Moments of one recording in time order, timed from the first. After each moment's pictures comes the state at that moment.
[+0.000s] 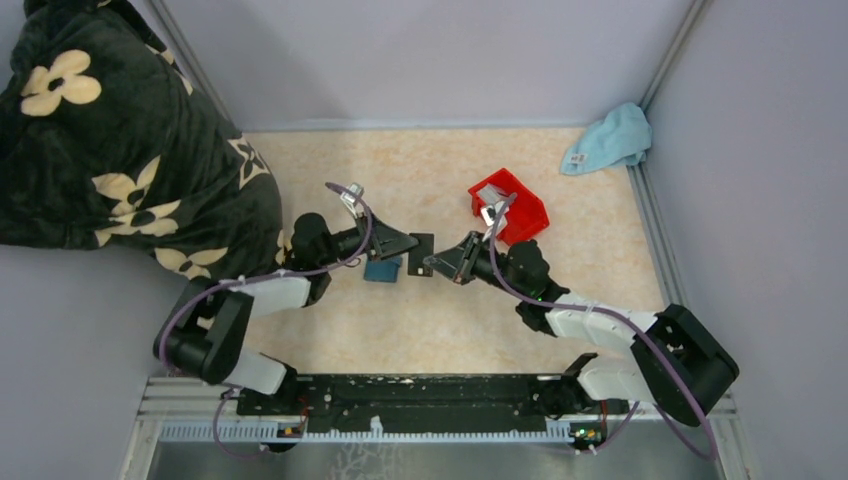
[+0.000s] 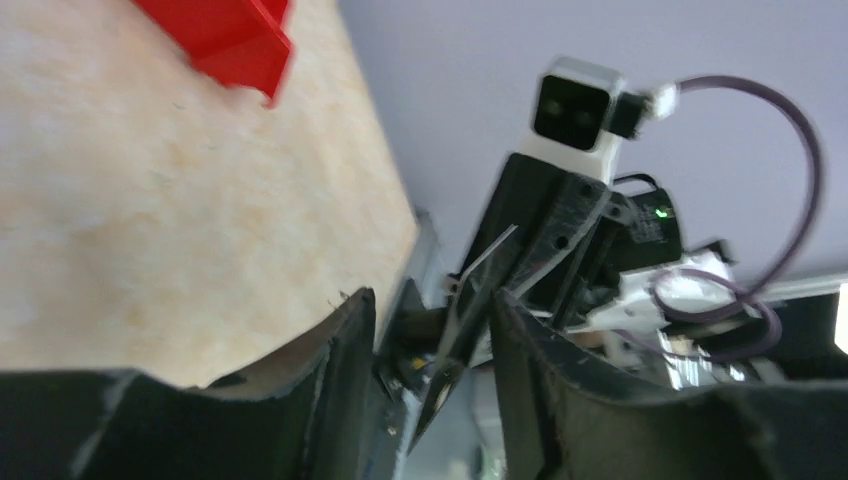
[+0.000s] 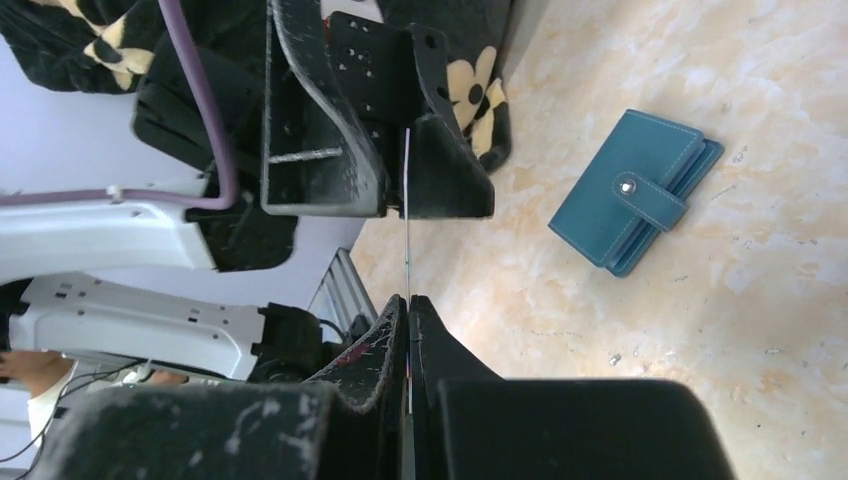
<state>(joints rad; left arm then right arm) -0.41 1.51 0.51 1.07 0.83 -1.25 0.72 1.21 0.40 0.80 -0.31 0.92</state>
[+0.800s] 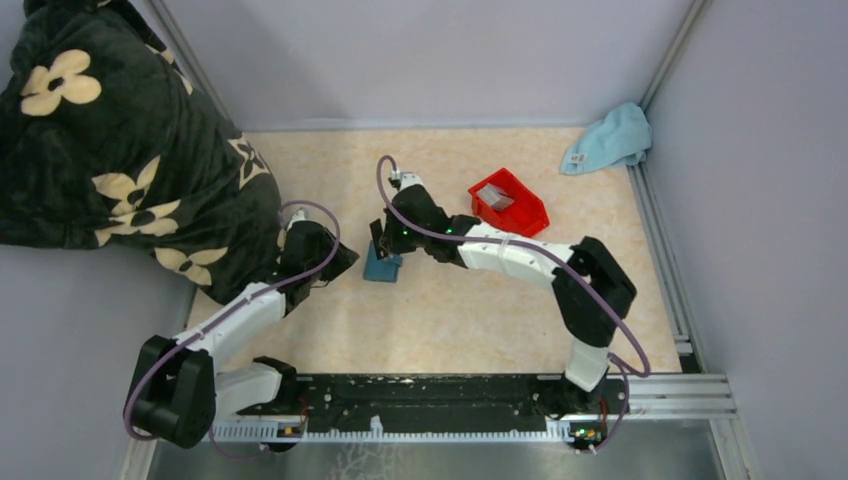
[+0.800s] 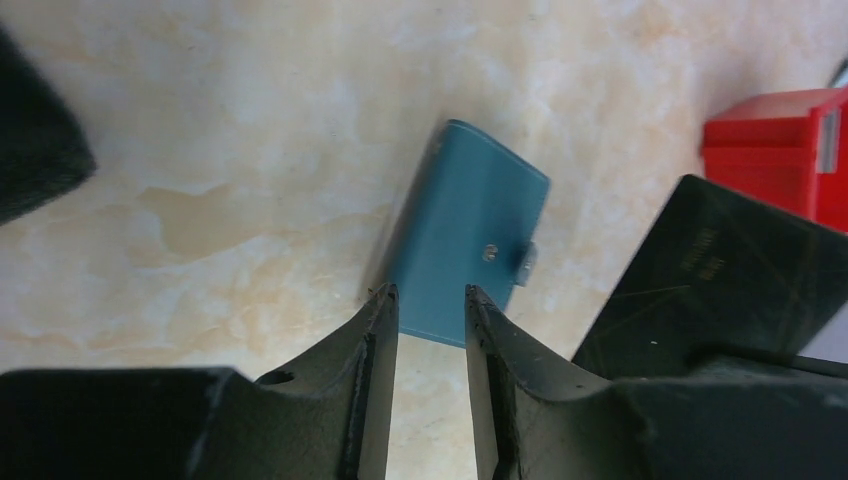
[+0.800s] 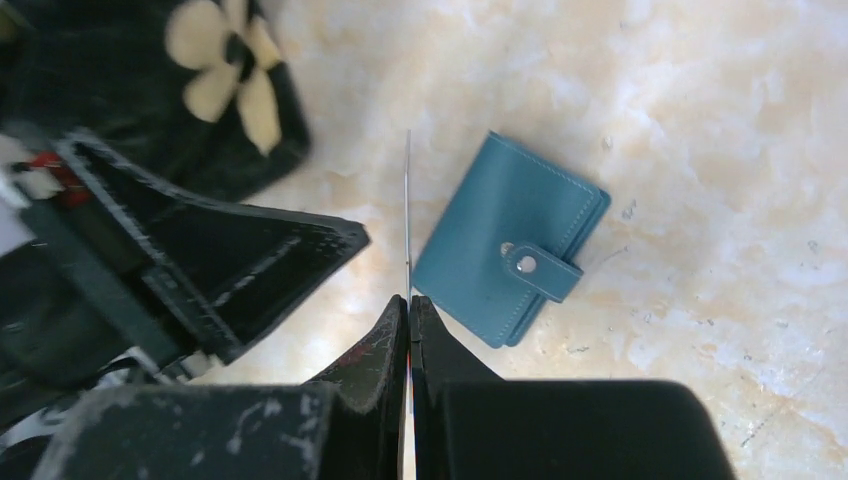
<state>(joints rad) -0.36 1.13 0.53 -0.04 -0.08 -0.88 0.90 1.72 1.27 -0.10 0.04 0.62</state>
